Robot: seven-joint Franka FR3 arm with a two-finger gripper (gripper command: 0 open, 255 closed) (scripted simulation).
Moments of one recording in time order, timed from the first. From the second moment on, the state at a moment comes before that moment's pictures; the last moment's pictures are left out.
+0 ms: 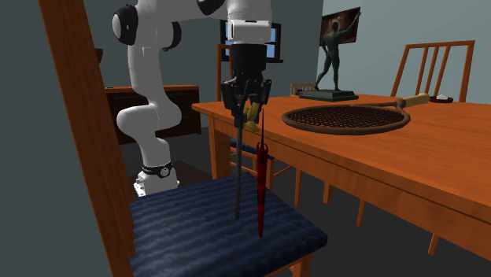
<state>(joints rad) 0.03 -0.02 -0.07 -1.74 0.02 1.67 -0.03</state>
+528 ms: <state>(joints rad) 0.03 0.00 -0.07 -1.67 0.02 1.61 -0.03</state>
